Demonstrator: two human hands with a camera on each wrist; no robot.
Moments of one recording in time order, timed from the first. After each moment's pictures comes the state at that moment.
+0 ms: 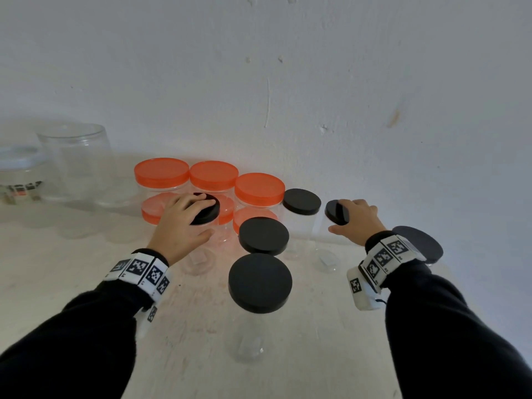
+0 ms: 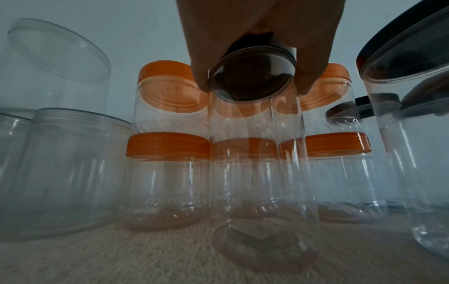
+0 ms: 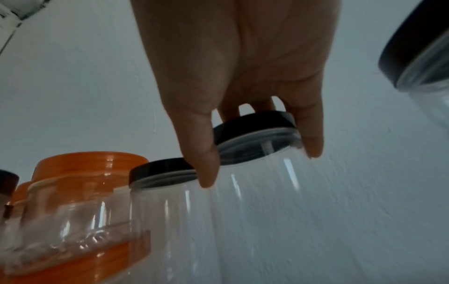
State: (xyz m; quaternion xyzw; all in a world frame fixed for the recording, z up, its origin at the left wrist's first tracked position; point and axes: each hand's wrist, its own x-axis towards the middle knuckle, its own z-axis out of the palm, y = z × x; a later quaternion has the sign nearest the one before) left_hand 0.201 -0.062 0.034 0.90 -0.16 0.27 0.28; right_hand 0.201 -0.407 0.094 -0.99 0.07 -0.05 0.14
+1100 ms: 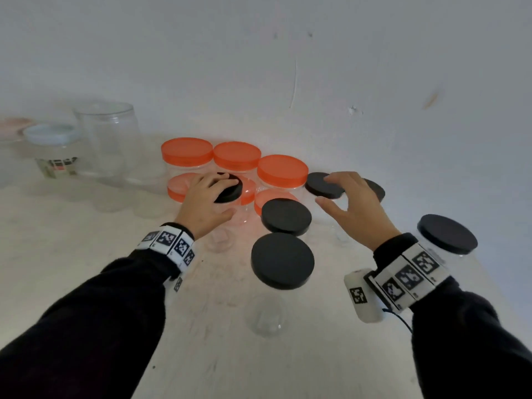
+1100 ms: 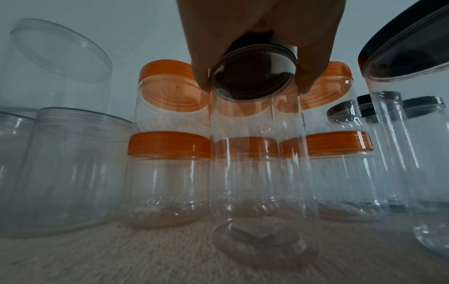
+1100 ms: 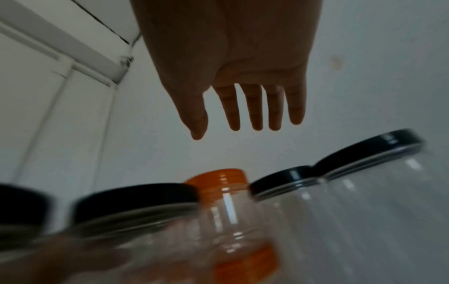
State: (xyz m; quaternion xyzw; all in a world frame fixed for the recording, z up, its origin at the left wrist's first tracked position) left_hand 0.202 -0.063 0.039 0.91 -0.16 0.25 0.29; right_hand 0.159 -0.347 0.105 -0.93 -0.16 -0.21 0.25
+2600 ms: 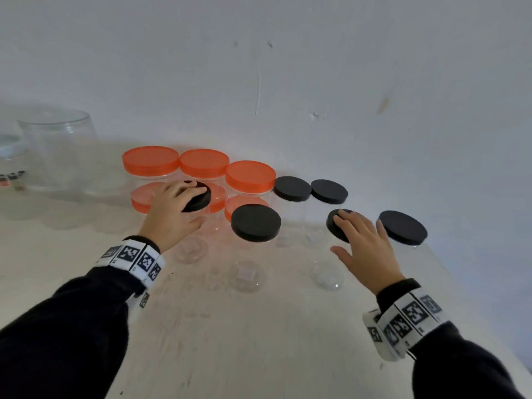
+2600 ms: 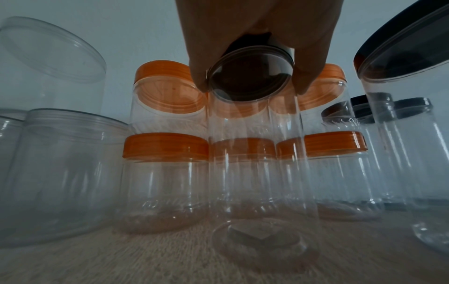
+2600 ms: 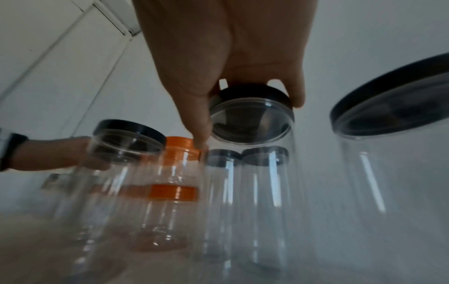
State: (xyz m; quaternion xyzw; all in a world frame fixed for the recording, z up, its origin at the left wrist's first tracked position) left_hand 0.203 -0.061 0.029 0.89 -0.19 0.30 0.28; right_hand 0.114 -0.414 0.049 -0.97 -0.08 -0.24 0.03
